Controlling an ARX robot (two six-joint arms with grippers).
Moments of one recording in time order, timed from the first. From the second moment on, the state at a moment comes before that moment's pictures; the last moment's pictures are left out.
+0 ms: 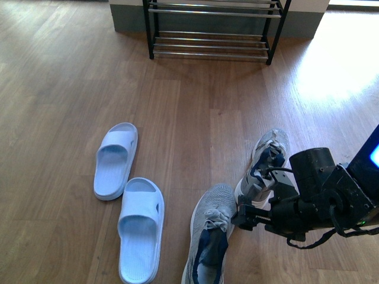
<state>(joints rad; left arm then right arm) 0.00 0.02 0.01 0.00 0.00 0.00 0.03 2.73 1.09 0.43 -0.35 0.27</state>
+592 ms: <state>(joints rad) 0.00 0.02 0.01 0.00 0.00 0.00 -0.08 2.63 0.89 0.47 -0.42 0.01</state>
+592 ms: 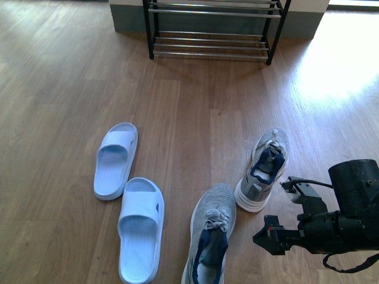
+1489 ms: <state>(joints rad) 0.00 0.02 0.01 0.00 0.00 0.00 -0.11 2.80 0.95 0.54 -0.47 0.01</state>
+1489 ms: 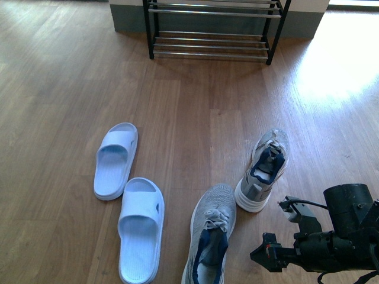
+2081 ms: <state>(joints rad) 0.00 0.02 0.01 0.00 0.00 0.00 0.04 2.14 0.72 0.48 -0.33 0.27</state>
